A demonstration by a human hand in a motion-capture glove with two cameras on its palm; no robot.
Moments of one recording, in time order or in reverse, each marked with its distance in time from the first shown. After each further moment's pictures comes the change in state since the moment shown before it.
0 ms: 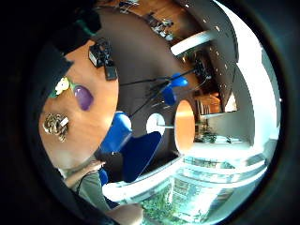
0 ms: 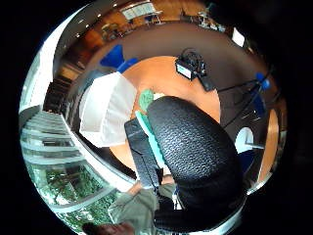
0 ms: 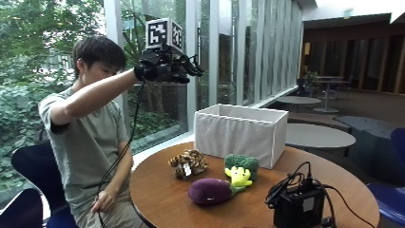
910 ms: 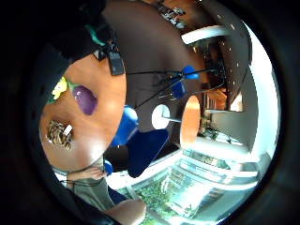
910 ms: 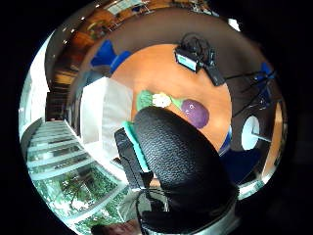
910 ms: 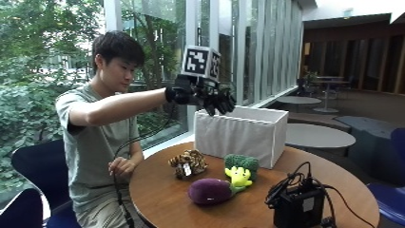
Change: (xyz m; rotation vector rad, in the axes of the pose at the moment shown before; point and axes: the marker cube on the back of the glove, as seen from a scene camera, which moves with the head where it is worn) arm 0.137 -0.035 0.088 -0.197 -0.049 0.252
